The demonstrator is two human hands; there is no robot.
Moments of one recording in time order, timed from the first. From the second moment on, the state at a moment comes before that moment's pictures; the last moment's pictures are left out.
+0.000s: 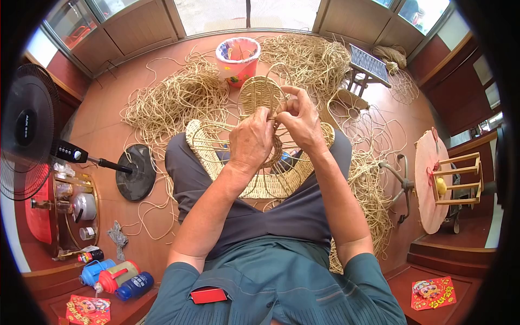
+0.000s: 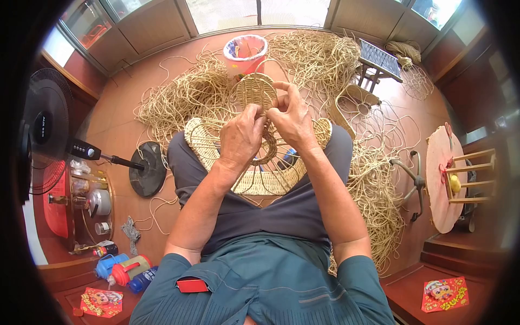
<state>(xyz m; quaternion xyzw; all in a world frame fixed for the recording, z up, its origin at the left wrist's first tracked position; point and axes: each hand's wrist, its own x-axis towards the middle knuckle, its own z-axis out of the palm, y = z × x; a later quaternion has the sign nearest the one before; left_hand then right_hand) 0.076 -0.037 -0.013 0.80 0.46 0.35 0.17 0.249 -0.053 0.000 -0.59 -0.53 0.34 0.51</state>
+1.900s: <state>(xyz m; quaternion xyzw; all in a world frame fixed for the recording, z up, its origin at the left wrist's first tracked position) 0.127 -0.026 -0.009 0.82 0.40 0.39 0.09 0.433 -0.131 -0.069 -0.63 -0.15 0.32 0.69</state>
